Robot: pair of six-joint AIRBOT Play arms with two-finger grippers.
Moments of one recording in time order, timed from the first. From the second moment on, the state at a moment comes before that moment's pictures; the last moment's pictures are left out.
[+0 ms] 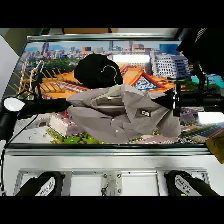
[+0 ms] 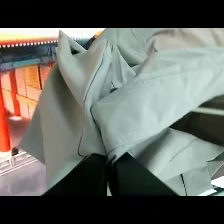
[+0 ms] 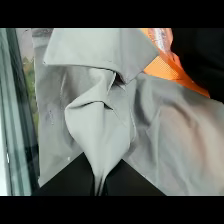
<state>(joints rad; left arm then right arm) 0.09 -1.00 0.86 0.90 -1.01 -1.26 -0.26 -1.11 1.03 -0.37 1.50 0.11</state>
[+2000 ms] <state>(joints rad) -0.33 -0.82 1.17 1.33 -0.92 -1.68 -0.05 -0.80 1.01 -0.14 0.67 0.30</state>
